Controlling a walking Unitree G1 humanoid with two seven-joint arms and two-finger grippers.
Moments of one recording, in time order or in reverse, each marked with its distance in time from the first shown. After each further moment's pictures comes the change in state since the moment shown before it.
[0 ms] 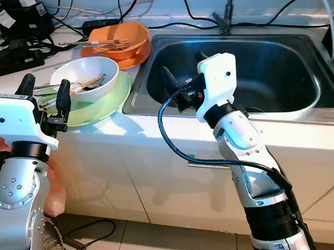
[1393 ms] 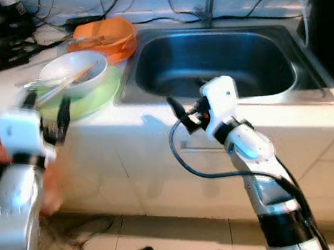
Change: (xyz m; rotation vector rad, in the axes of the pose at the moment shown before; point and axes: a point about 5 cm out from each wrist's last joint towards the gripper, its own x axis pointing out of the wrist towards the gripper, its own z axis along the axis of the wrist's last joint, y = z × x) left arm -0.006 0.015 -0.014 0.101 0.016 0.002; right arm -0.020 -0.010 -0.036 -0.005 0.160 0.099
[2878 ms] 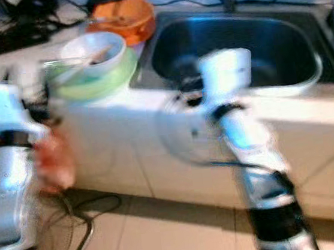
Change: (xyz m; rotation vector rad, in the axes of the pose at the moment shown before) left arm 0.019 0.009 0.022 -0.098 -0.009 0.116; right arm 0.014 0.015 0.049 -0.013 -0.192 -0.054
